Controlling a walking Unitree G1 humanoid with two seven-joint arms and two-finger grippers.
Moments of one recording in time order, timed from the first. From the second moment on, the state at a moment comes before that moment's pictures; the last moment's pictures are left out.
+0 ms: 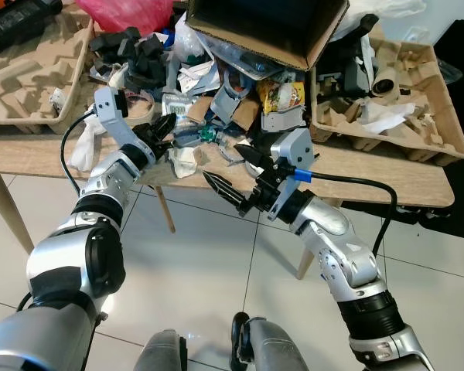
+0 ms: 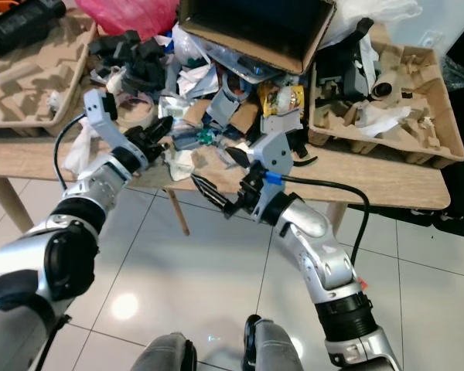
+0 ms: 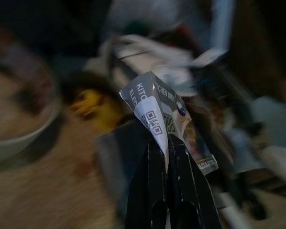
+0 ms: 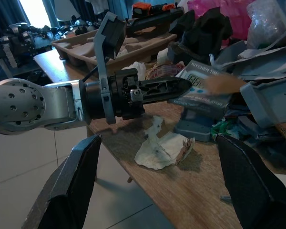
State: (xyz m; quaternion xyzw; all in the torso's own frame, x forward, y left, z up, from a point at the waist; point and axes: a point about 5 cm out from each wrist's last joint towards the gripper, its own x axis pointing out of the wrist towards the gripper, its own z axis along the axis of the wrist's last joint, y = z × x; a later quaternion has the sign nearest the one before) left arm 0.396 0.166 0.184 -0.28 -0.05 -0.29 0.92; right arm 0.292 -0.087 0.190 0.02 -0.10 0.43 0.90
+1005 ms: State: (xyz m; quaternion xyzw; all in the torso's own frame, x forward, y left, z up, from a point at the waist) left arm 0.369 0.146 0.230 -0.30 -0.17 -0.54 0.76; right arm 0.316 -0.114 0.206 0.07 -0.13 0.33 0.93
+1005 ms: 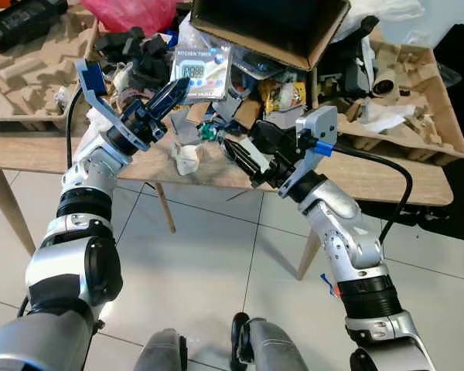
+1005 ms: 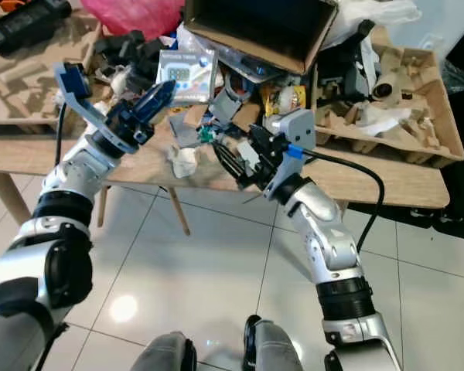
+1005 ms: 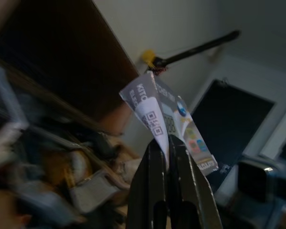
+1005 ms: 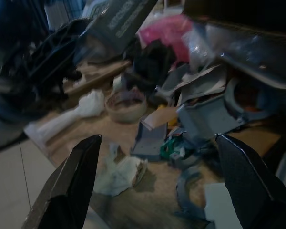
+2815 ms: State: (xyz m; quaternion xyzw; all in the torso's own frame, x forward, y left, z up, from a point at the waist) left arm 0.380 0.102 0.220 -0.17 -0.16 -0.41 0.88; right arm 0.332 -0.224 0.178 0.09 -0.08 0.01 0.99
